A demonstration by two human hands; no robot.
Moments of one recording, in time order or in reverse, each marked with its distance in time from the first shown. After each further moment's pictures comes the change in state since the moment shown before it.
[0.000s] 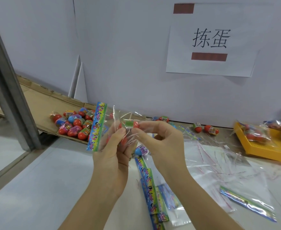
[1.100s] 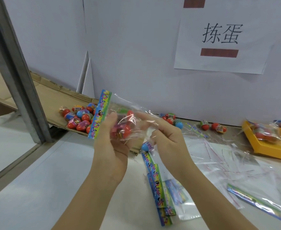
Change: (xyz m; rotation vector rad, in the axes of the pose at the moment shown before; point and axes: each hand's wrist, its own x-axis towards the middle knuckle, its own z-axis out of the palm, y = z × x) left_hand 0.004 0.020 -0.001 0.030 -0.039 0.042; right_hand 0.000 0.000 -0.001 -0.047 -0.263 -0.065
